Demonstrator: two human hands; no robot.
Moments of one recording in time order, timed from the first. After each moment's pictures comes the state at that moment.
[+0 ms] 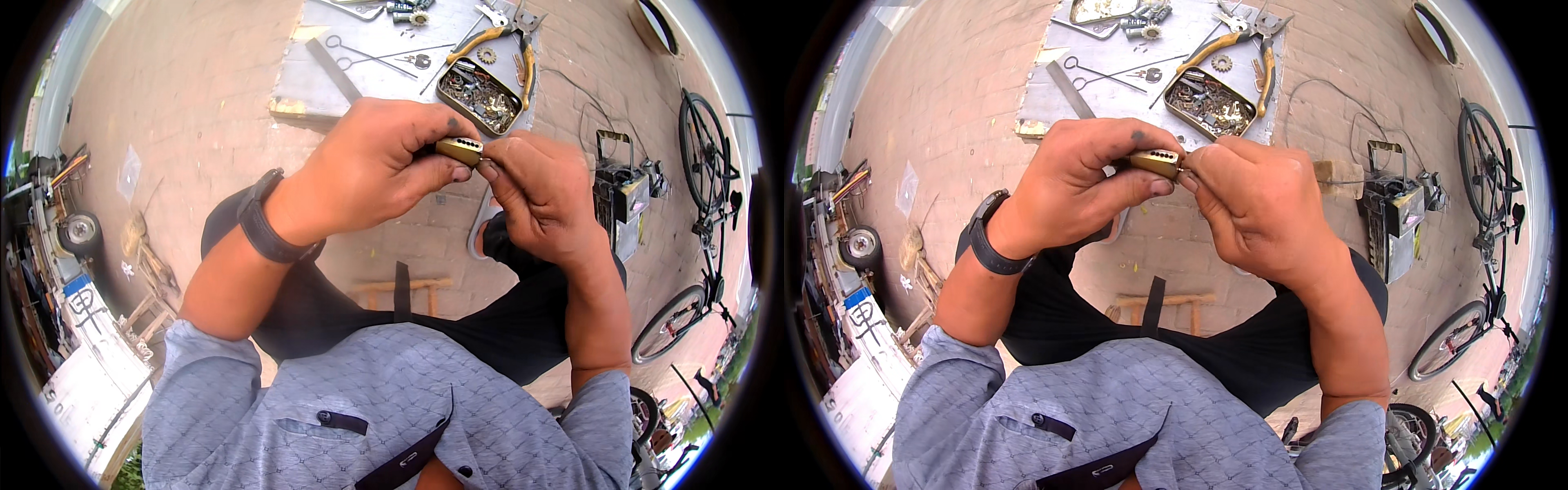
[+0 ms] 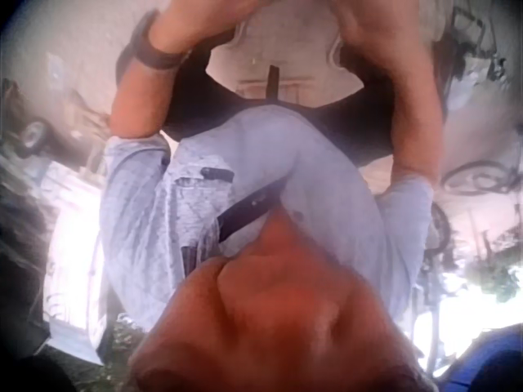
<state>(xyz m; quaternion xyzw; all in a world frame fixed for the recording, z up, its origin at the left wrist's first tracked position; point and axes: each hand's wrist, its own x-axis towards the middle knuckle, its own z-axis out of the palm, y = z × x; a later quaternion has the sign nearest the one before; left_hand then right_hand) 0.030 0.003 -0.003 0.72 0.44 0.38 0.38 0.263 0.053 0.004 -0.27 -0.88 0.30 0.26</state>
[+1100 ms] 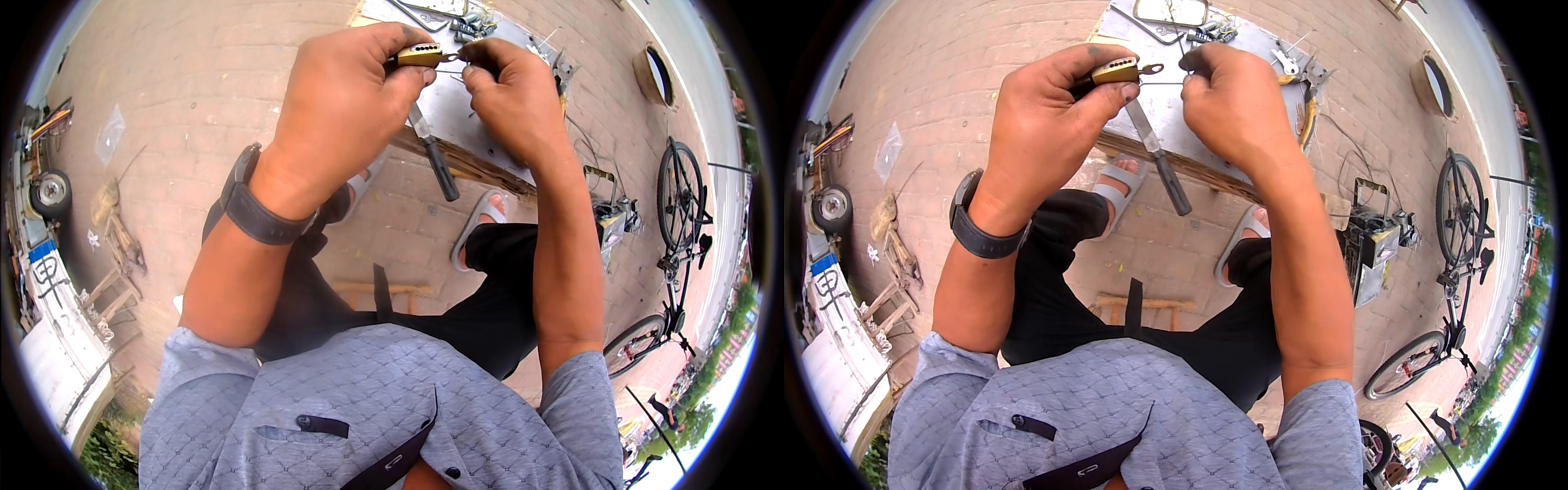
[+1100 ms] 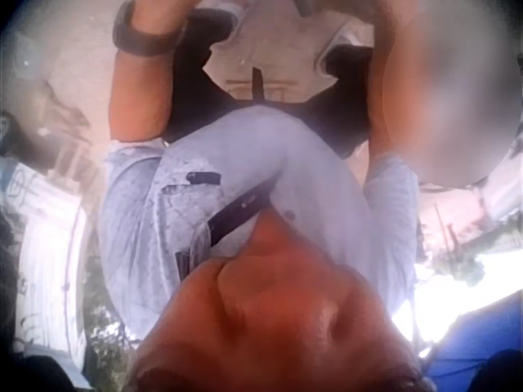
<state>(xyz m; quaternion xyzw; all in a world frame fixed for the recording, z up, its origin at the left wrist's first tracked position) -0.034 0.002 0.000 0.56 0.63 0.49 0.25 0.142 0.119 -0.020 -0.41 -0.84 0.28 0.24</state>
